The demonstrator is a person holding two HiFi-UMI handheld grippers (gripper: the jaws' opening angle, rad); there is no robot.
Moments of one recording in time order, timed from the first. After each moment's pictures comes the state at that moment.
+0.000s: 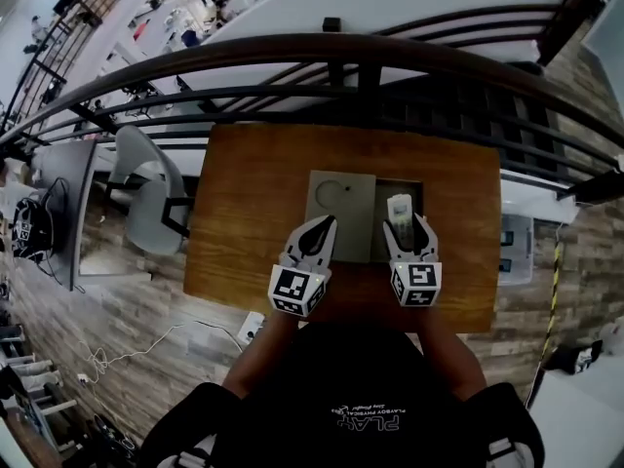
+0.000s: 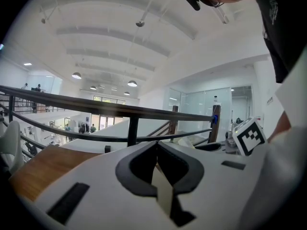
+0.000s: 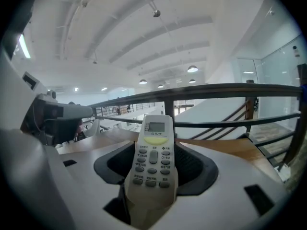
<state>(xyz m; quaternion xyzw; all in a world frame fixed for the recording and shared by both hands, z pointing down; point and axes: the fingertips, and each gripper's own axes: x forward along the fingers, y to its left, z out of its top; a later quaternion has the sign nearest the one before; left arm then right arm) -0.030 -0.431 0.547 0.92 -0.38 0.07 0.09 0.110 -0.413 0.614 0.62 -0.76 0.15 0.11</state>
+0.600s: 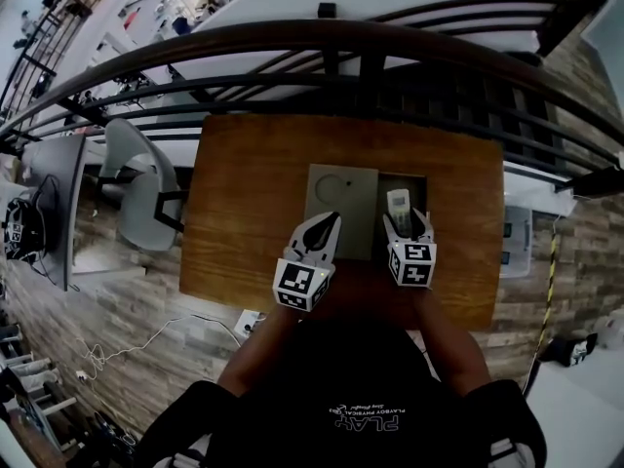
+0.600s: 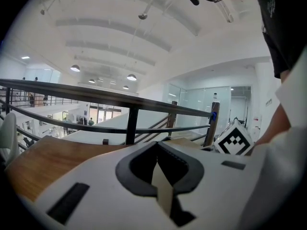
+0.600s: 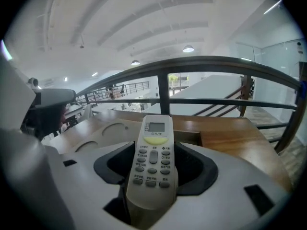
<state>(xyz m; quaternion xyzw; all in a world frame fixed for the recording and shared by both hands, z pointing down) -0.026 -0.440 0.581 0.92 -0.36 0.09 0.12 0.118 -0.432 0.688 0.63 -0.72 0.24 0.19</state>
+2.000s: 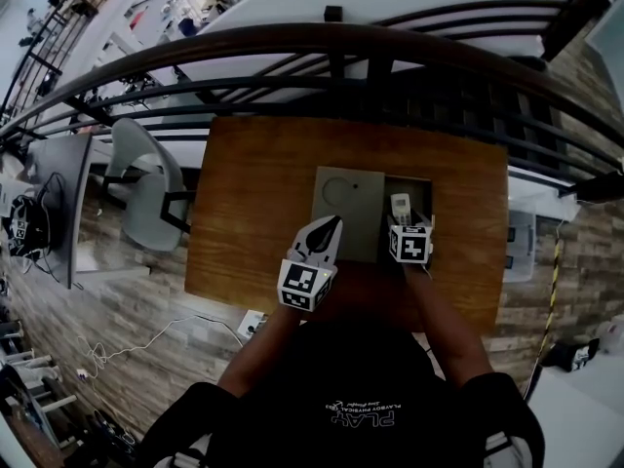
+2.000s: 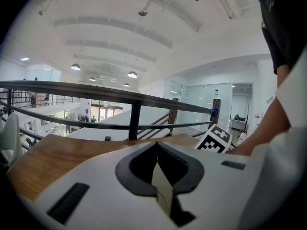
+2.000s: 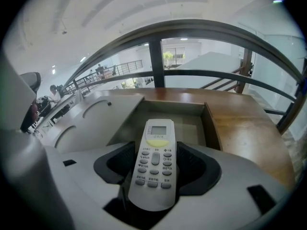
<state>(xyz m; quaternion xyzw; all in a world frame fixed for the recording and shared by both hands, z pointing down) -0.041 -0.442 0.596 0.92 -0.37 0.11 0.12 0.119 -0.447 0.762 0.61 -0.66 0.34 0.26</state>
